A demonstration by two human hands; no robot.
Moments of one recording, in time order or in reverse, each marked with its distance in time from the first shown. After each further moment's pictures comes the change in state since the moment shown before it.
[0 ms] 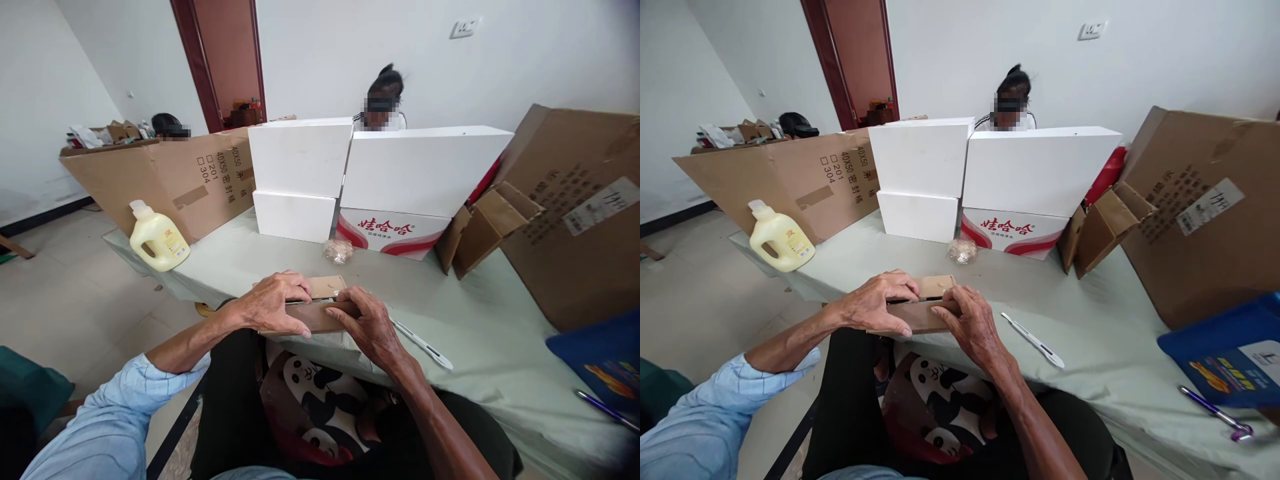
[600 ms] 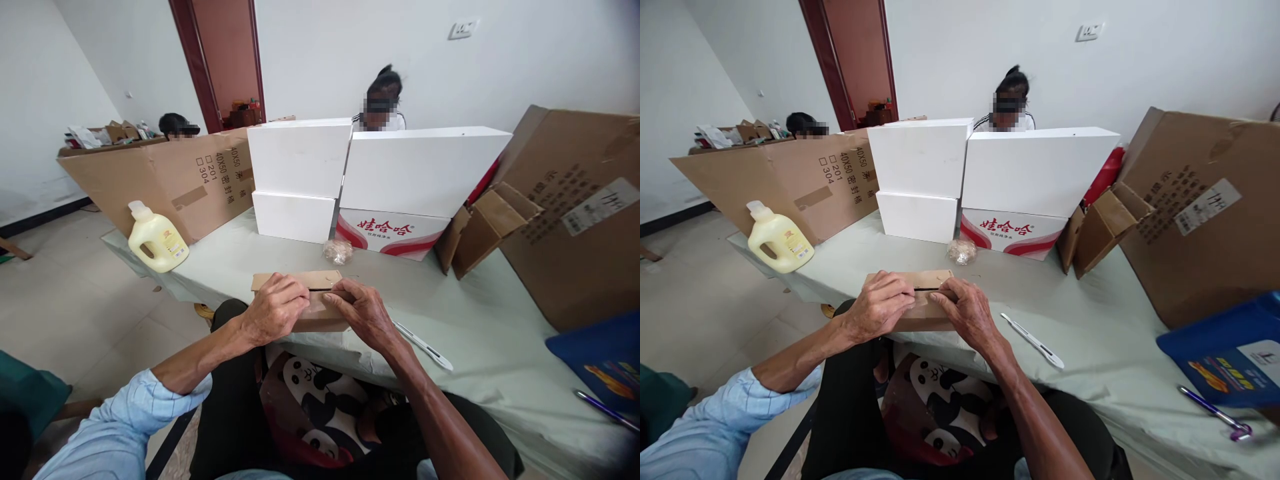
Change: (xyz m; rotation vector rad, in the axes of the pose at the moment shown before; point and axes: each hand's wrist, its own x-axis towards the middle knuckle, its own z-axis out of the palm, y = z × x) left_hand -0.006 0.004 0.027 0.474 0.345 0.224; right_hand 0.026 -0.002 -0.001 0.044 -0.098 0.142
